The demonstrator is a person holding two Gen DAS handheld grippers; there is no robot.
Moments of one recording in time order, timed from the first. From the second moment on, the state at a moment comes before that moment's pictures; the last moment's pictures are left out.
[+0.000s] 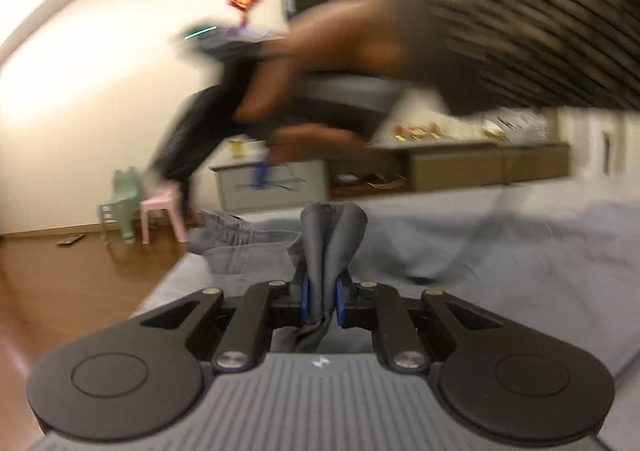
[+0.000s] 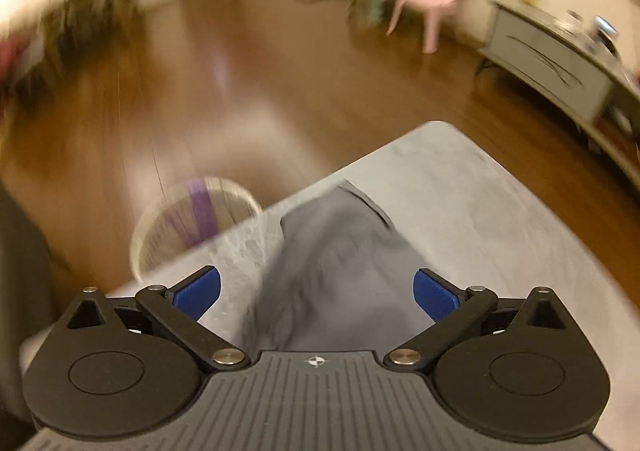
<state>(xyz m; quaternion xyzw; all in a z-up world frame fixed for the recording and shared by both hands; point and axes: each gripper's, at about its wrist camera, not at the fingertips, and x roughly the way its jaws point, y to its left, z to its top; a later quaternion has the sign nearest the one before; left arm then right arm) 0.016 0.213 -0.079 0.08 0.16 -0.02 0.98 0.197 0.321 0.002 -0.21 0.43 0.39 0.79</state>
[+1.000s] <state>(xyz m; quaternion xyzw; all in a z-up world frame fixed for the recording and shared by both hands) -0.010 0.110 -0.080 0.09 0.10 -0.26 0.96 0.162 -0.028 -0.064 0.06 0.44 0.23 0.87</state>
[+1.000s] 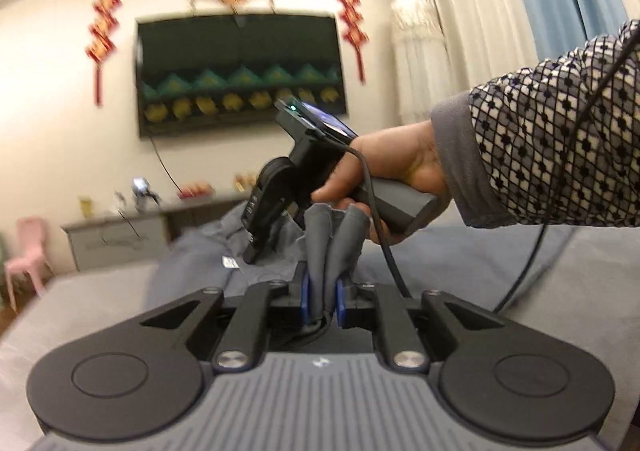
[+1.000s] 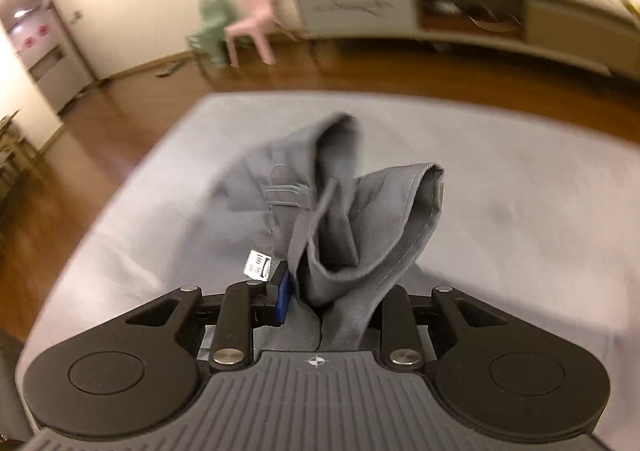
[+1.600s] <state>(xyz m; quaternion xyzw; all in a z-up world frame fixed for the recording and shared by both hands) 0.055 0.222 -0.095 -0.09 0.21 -0.27 0.94 0.174 -0.037 -0.103 0.03 0.42 0.31 0.86</state>
